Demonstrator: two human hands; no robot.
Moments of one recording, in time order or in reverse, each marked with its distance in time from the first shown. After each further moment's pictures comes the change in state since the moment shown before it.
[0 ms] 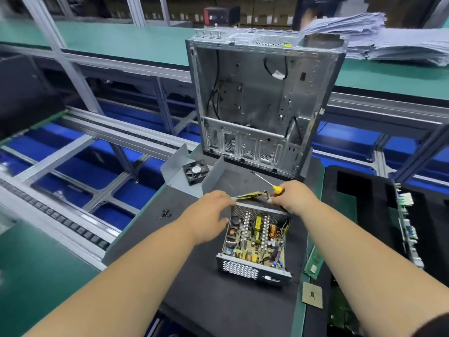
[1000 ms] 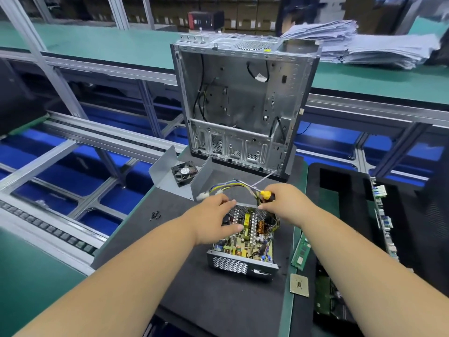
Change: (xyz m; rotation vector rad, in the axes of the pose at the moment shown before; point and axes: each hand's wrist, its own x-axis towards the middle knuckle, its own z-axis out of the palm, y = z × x) left_hand 0.005 0.022 0.008 0.146 -0.200 0.077; right_hand -0.046 0.006 -0.009 -0.030 0.040 -0.213
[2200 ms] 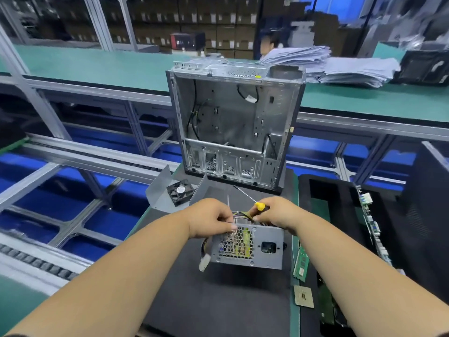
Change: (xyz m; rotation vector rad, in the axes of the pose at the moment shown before) left_hand 0.001 -0.004 -0.067 -0.276 -0.062 0.134; right_hand 0.005 -0.016 -0.001 0.443 -0.127 0.154
